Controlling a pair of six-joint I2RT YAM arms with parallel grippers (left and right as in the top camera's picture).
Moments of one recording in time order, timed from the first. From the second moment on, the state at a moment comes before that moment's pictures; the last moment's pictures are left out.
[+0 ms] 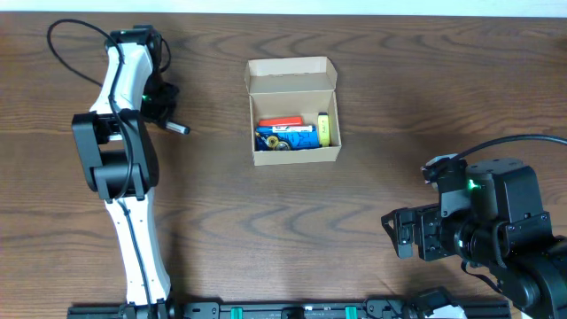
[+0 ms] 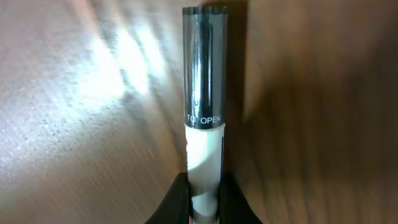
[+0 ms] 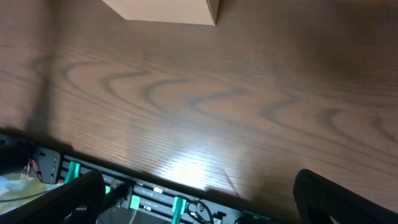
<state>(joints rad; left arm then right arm) 0.06 2.47 2.13 -1.34 -0.06 -1.06 0.29 0.93 1.40 -1.54 -0.15 0.18</state>
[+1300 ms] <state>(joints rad) -0.58 2.06 2.19 -1.39 0.09 0.94 0.29 0.93 1.40 -1.54 -0.15 0.18</state>
